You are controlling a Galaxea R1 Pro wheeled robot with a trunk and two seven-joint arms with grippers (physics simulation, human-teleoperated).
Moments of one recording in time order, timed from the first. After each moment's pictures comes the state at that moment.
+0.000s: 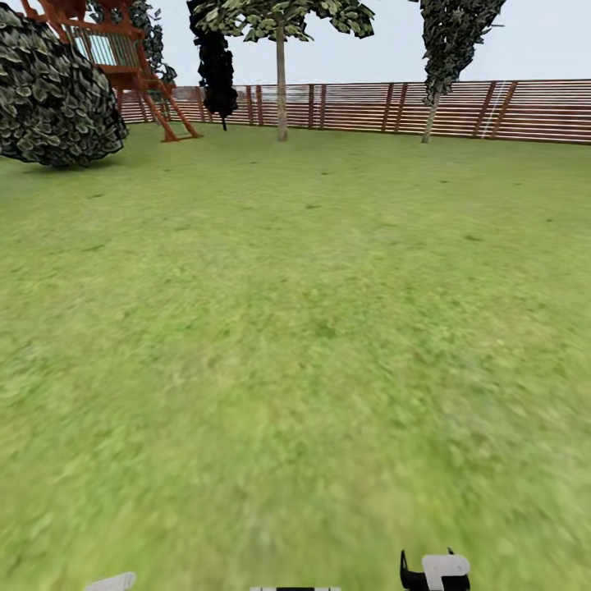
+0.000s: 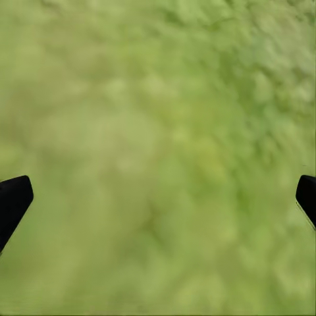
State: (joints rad) left arm -0.40 0.21 0.04 0.04 0.22 -0.47 -0.10; right arm -0.35 0.01 -0.28 -0.12 0.54 -0.62 -0.40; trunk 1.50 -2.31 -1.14
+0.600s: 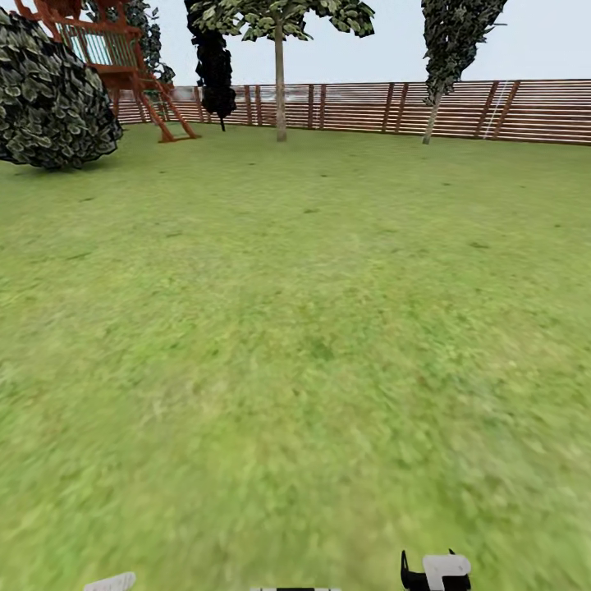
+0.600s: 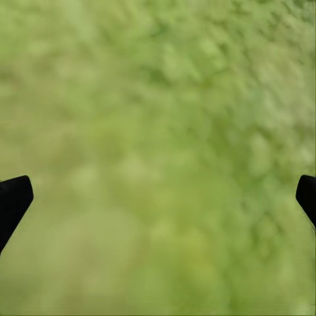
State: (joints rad) left arm -0.40 0.21 0.04 0.04 0.22 -0.47 -0.10; right arm -0.35 0.01 -0.28 -0.12 0.55 -0.62 -0.40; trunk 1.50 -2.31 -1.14
